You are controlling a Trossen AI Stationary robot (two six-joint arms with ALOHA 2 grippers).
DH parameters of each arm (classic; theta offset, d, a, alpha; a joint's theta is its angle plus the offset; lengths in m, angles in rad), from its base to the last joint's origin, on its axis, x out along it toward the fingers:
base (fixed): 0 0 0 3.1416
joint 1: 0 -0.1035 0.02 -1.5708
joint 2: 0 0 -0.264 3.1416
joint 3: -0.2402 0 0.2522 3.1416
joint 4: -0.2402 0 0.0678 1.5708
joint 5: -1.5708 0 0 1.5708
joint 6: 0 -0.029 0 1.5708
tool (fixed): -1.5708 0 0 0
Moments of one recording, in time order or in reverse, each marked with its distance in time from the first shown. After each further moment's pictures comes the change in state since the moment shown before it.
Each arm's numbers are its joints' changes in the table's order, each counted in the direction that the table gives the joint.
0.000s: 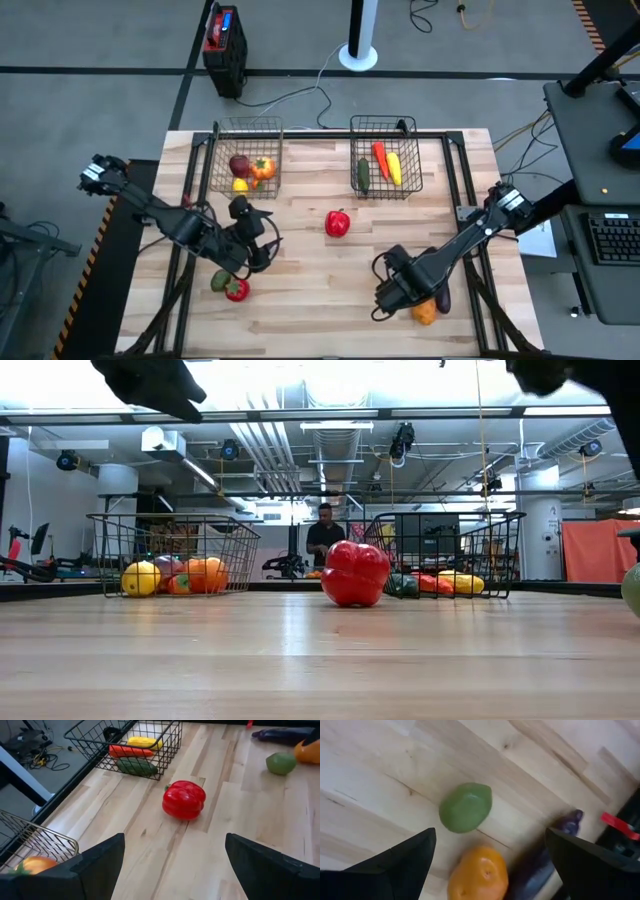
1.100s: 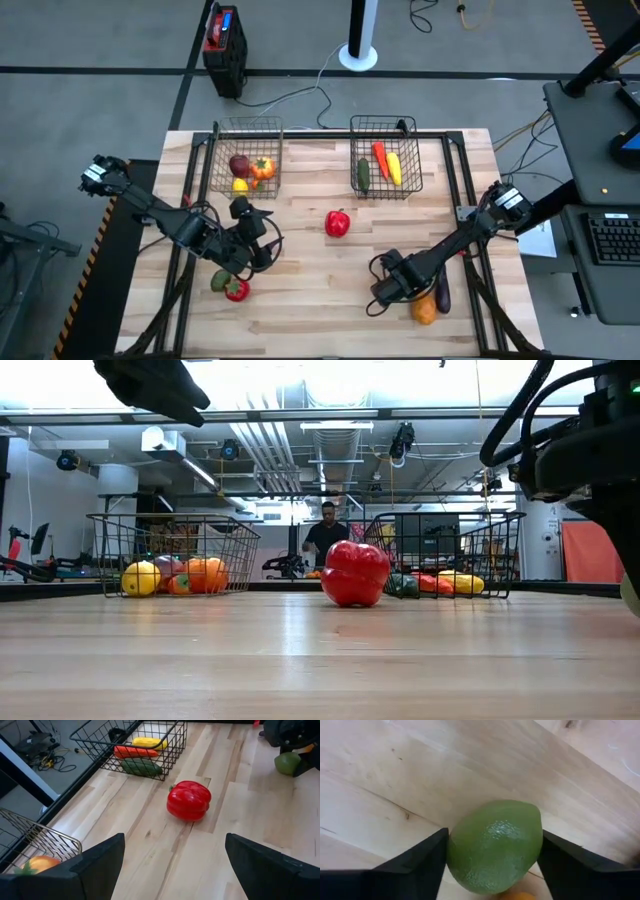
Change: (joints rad) left arm 0.000 -0.020 0.005 0.009 -0.029 0.003; right arm 0.036 0.000 0.334 0.490 -0.063 -0.043
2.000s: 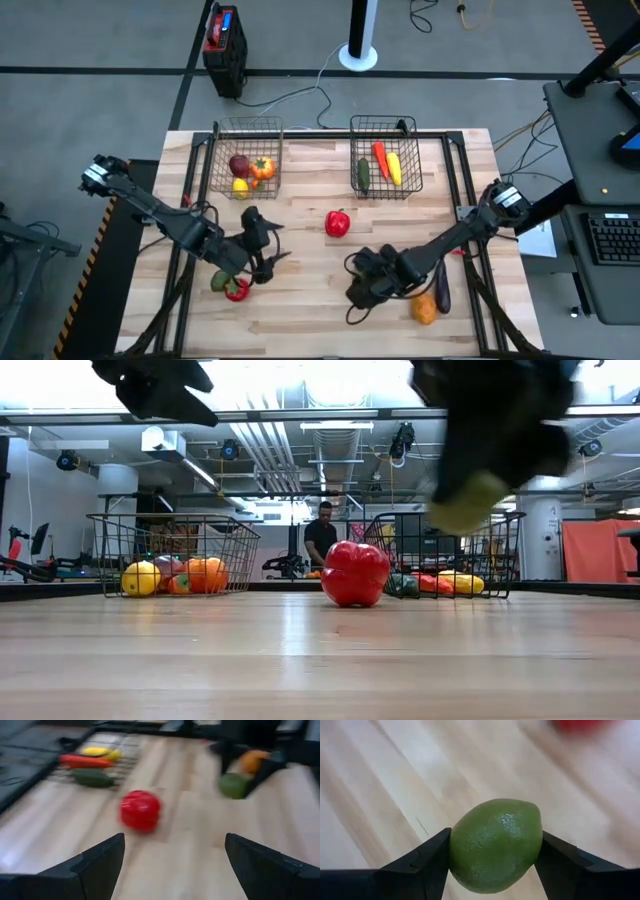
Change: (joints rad) left arm 0.014 0.000 0.119 0.342 0.138 -0.124; right arm 0.047 0.000 -0.169 0.209 0.383 0.453
